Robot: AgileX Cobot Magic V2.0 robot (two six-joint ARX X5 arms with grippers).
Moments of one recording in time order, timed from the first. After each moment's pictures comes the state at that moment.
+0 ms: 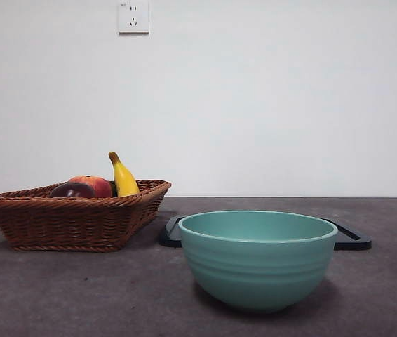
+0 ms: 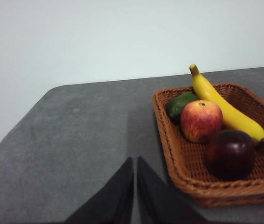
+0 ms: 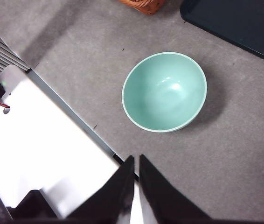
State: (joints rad) left arm 0.01 0.03 0.08 -0.10 0.03 0.09; right arm 0.64 0.70 0.92 -1.03 -0.33 0.21
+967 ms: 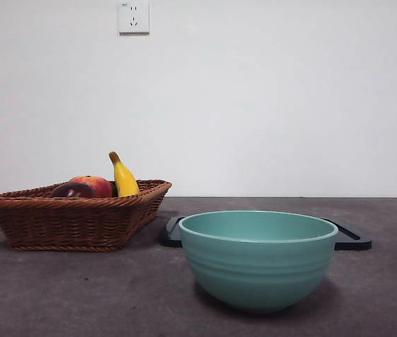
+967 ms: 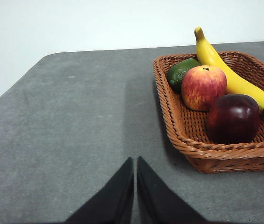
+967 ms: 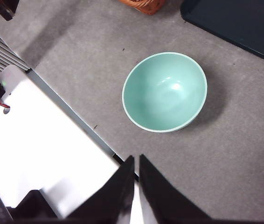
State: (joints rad) left arm 0.01 0.01 0.03 -0.18 0.02 0.06; right arm 0.64 0.70 0.92 -1.03 -0.33 0.21
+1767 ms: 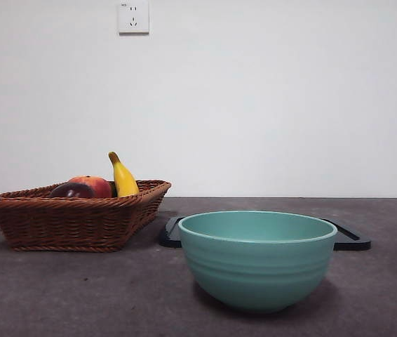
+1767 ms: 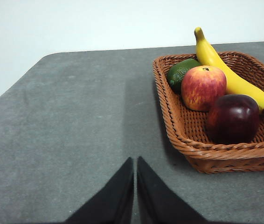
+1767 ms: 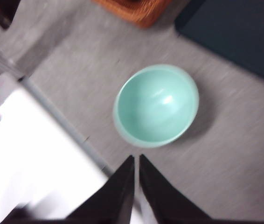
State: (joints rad) left arm 0.01 0.01 0.03 -0.18 0.02 0.06; right arm 0.60 0.69 0.92 -0.97 -0.29 0.17
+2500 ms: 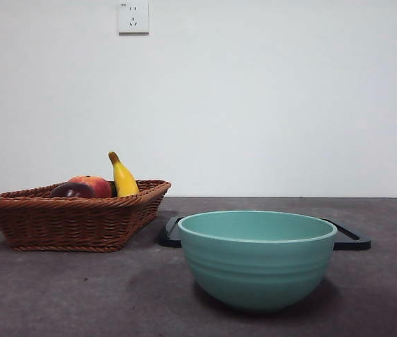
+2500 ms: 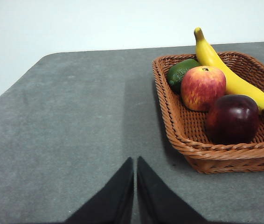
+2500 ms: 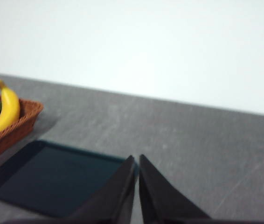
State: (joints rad) left arm 0.01 0.01 0.03 -0.18 0.02 0.06; right arm 0.00 0.21 0.36 -0.18 -0.26 -0.03
